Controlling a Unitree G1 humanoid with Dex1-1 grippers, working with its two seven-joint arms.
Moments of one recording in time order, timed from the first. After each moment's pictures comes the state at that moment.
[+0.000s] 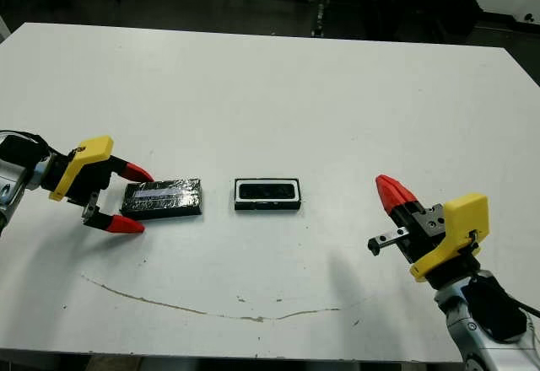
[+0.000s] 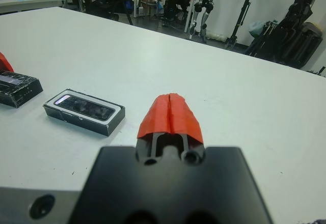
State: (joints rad) left arm -0.72 0.72 -0.25 0.78 -0.01 -0.04 -1.55; right arm 0.25 -0.41 -0.21 -0.60 0.35 0.37 0.37
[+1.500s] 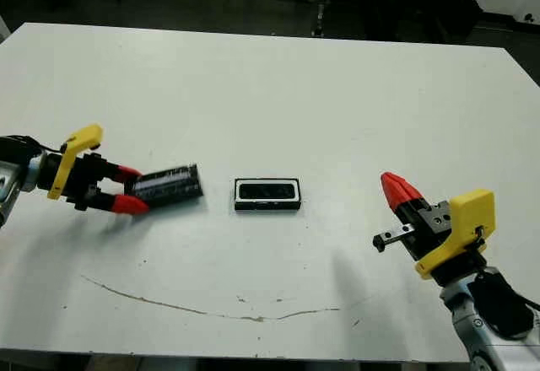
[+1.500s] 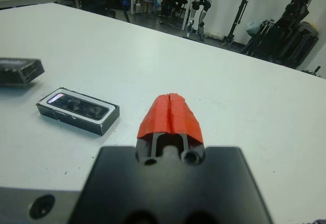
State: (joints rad) left arm -0.71 0.71 -0.16 0.74 -0.09 0.23 -1.48; right arm 0.24 -0.43 -0.22 -0.60 0.36 0.40 0.36
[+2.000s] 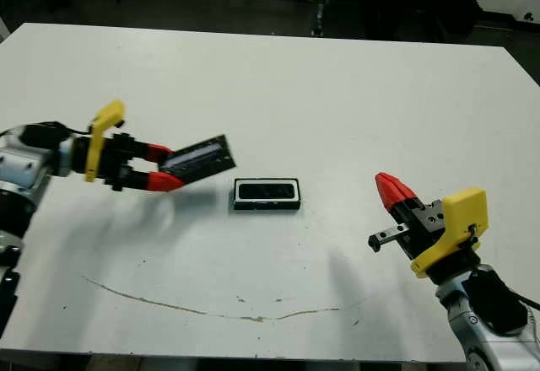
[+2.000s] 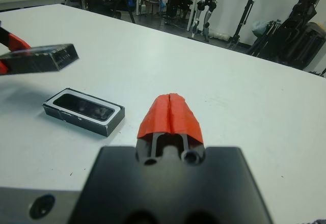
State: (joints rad) left arm -0.79 0.55 -0.18 0.74 -0.14 0.19 -1.45; right arm 0.22 -0.43 -0.21 -0.59 0.36 0.39 0.37
